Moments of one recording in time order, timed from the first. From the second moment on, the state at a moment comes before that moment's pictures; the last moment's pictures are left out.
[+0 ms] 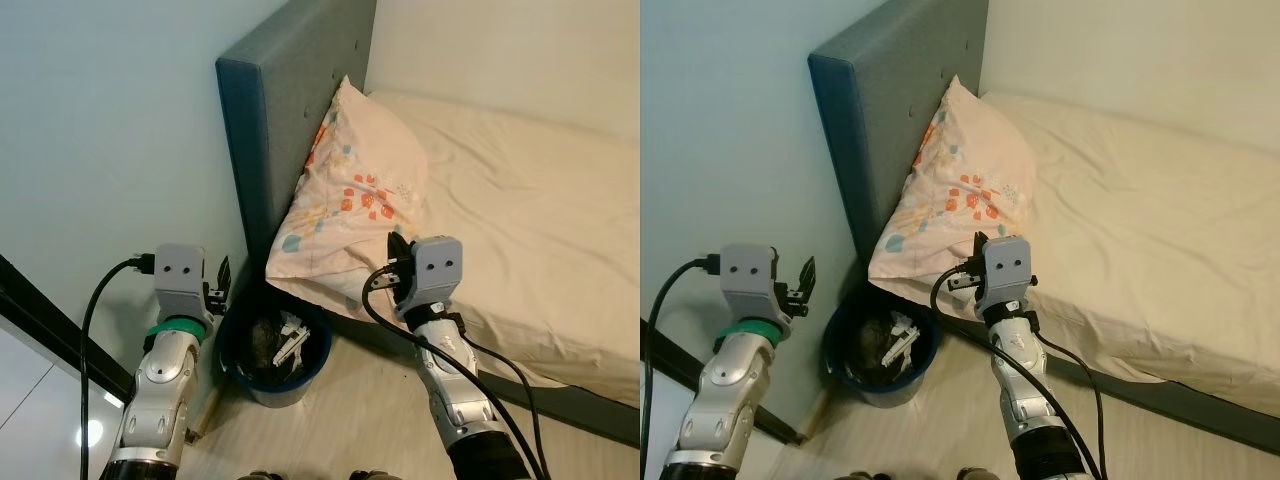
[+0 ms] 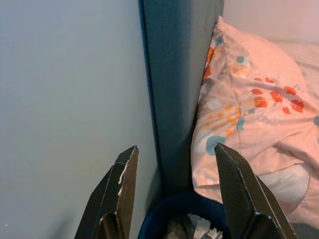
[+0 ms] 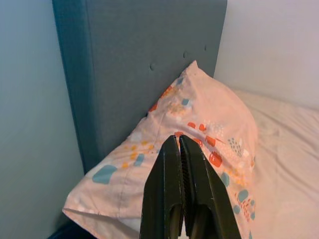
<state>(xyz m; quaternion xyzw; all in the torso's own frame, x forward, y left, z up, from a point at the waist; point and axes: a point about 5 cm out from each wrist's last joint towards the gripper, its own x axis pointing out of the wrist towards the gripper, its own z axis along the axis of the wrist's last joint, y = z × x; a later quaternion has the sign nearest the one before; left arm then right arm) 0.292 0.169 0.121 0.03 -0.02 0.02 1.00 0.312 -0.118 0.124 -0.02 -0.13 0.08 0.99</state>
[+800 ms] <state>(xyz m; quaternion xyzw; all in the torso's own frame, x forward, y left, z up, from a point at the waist) 0.295 0.172 0.129 0.05 -0.05 0.03 1.00 0.311 -0.115 0.122 -0.02 -0.13 0.08 0.99</state>
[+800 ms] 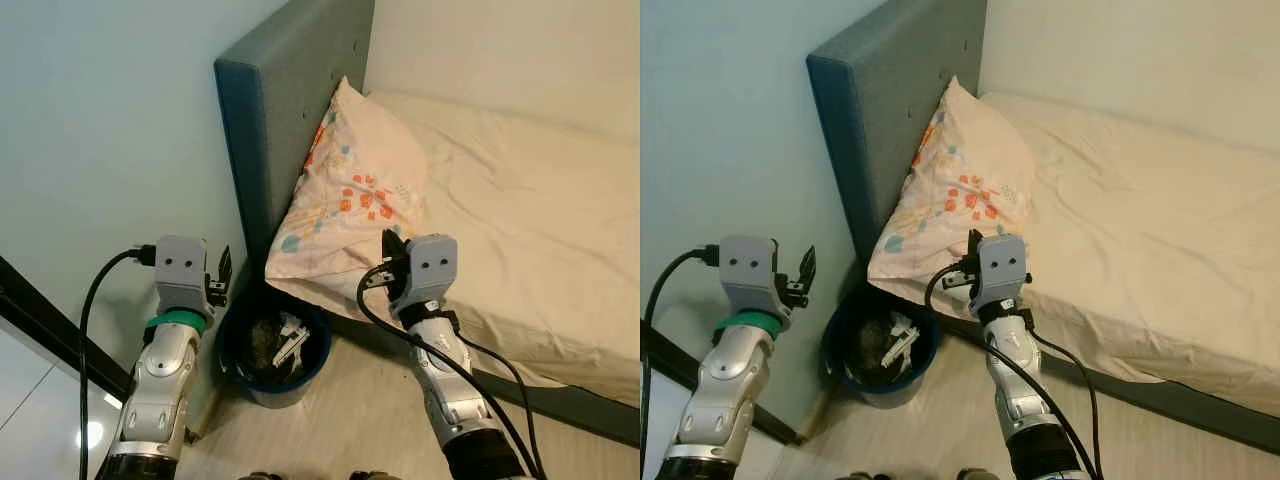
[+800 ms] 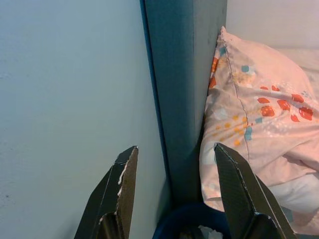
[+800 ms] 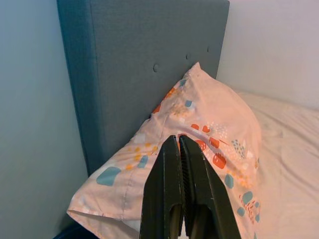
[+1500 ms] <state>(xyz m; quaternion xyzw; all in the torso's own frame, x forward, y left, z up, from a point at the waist) 0.293 0.169 0.127 0.06 -0.05 0.03 1.00 0.311 -0.117 0.122 -0.03 -0.13 0.08 0.99</state>
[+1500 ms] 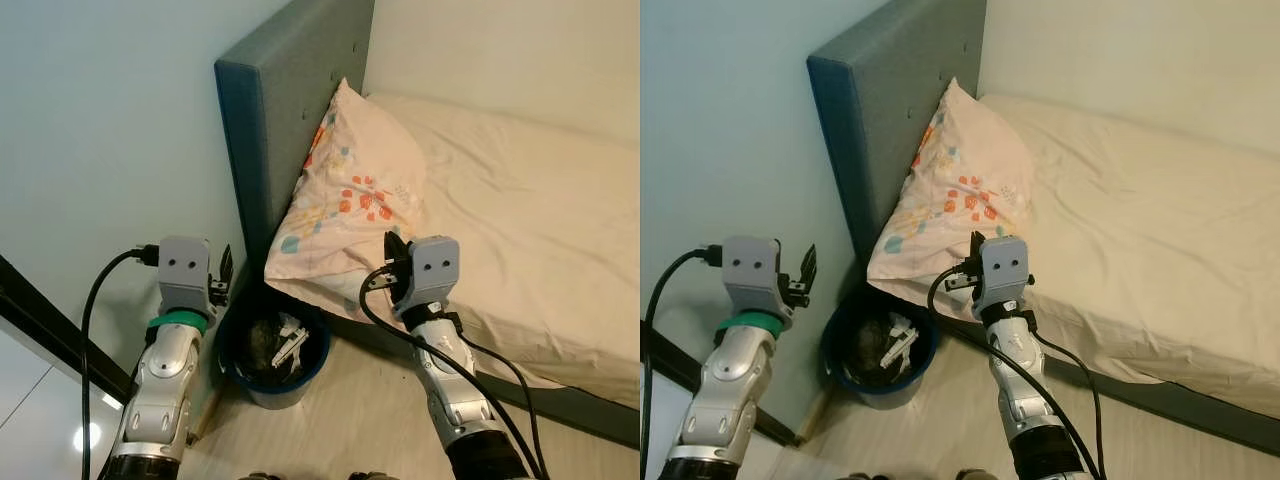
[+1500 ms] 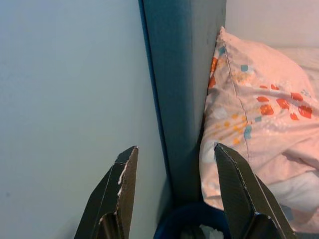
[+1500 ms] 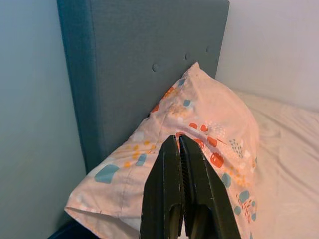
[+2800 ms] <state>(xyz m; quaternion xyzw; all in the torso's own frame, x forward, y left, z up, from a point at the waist) 0.293 0.171 0.124 0.06 -0.03 0.03 1.00 0.313 -0.115 0.122 -0.02 -0.12 0.08 0.99</state>
